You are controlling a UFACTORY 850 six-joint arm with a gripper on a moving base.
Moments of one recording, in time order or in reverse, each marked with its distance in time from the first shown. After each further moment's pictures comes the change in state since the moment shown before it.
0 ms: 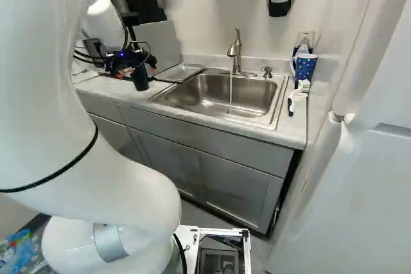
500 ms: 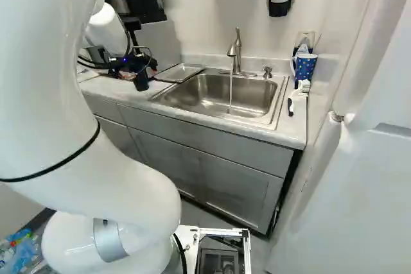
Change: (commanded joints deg) arm 0.0 -2.6 0.7 0.0 5.5 0.0
